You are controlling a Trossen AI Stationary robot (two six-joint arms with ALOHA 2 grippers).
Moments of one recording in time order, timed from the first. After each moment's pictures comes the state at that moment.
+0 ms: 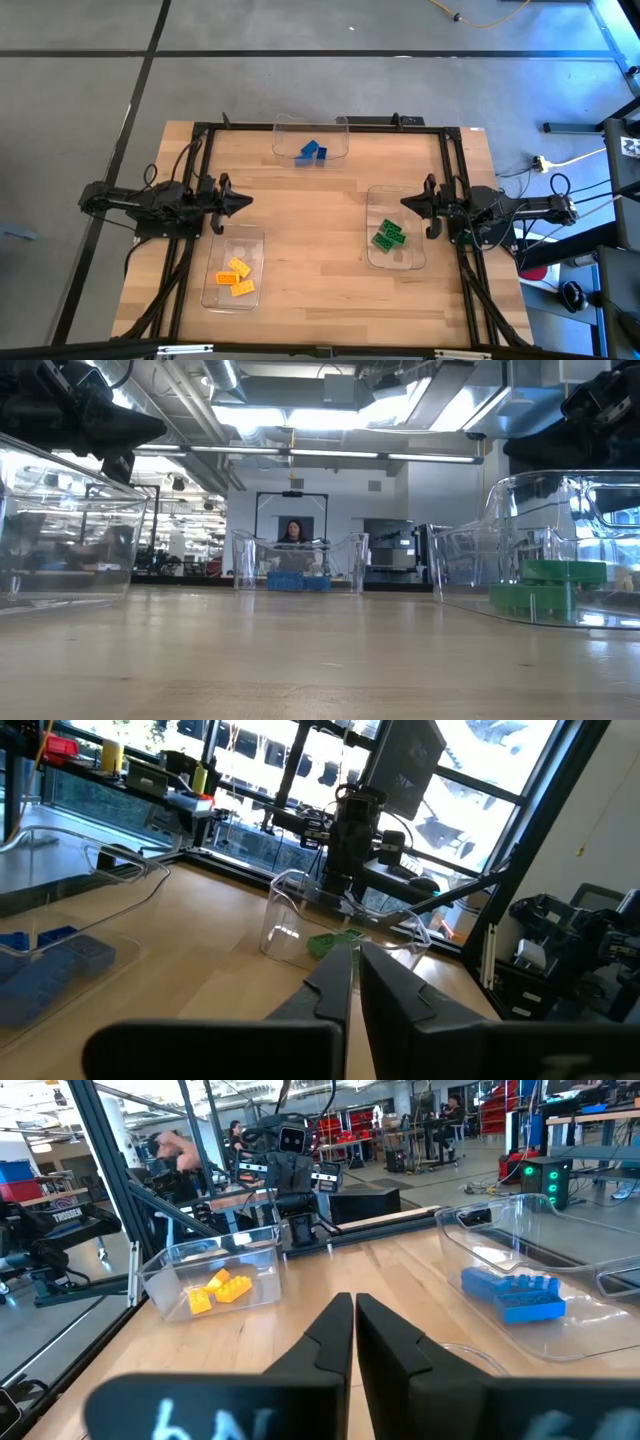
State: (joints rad) left arm -0.11 0.01 0.01 0.14 -0.22 -0.33; right arm 0.08 0.02 0.01 0.05 0.18 0.19
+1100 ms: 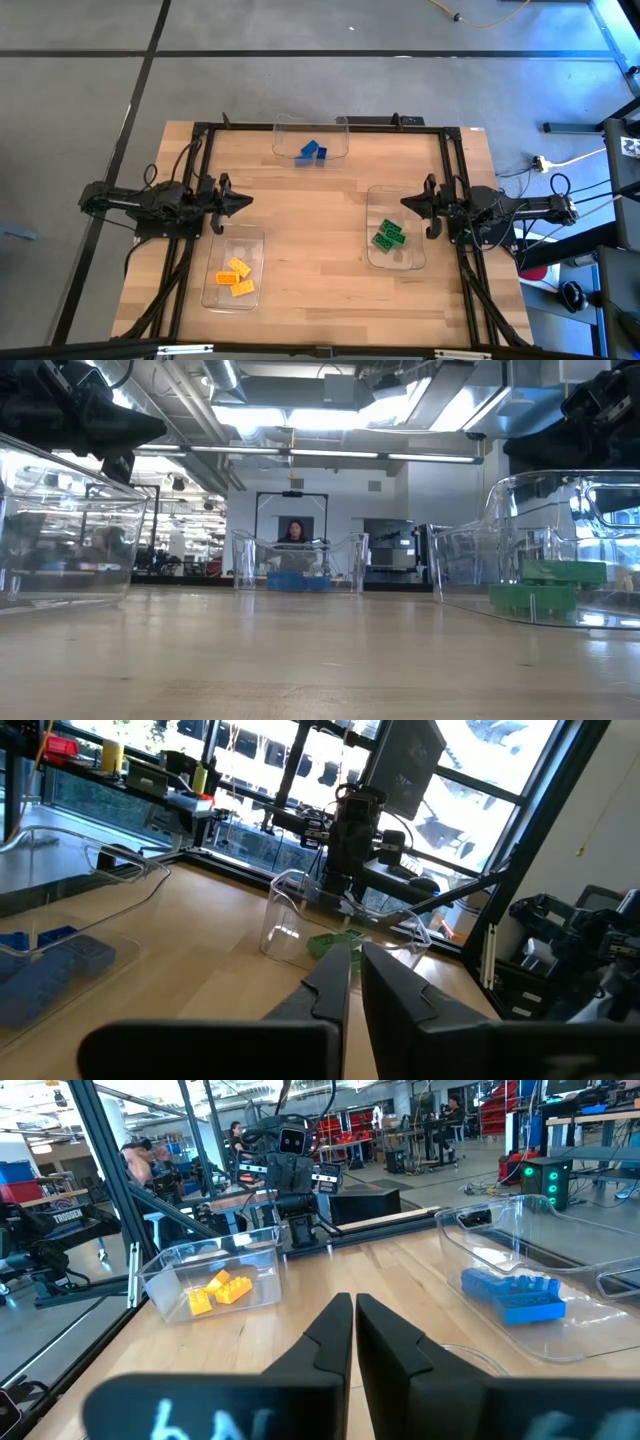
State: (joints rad) left arm -0.11 0.01 0.01 0.14 -0.22 -0.33; right arm 0.08 0.02 0.01 0.05 0.18 0.19
